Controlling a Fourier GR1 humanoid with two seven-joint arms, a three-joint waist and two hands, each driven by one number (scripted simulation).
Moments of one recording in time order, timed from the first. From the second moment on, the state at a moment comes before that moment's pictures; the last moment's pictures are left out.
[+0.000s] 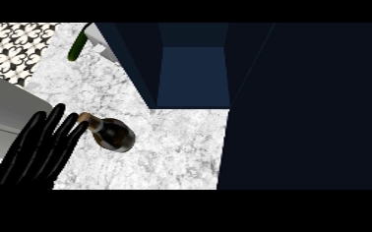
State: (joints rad) left arm 0.22 0.11 -0.16 -2.39 0.30 -0.07 0.38; right arm 0.02 -0.09 0.20 -2.48 -0.04 0.01 0.52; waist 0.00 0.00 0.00
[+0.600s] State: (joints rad) left arm 0.15 0.15 0.11 -2.33 0.48 -0.15 0.42; right arm 0.02 -0.11 0.18 -2.49 -0.03 0.01 0.54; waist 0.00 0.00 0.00
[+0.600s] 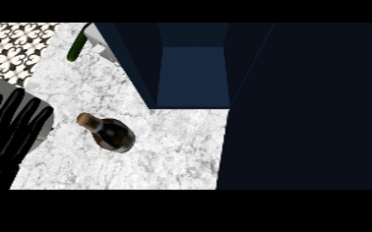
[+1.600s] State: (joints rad) left arm 0.15 0.13 0.18 -1.94 0.51 -0.39 0.25; right arm -0.05 -0.11 0.16 -2.50 -0.04 0.00 0.63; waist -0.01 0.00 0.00
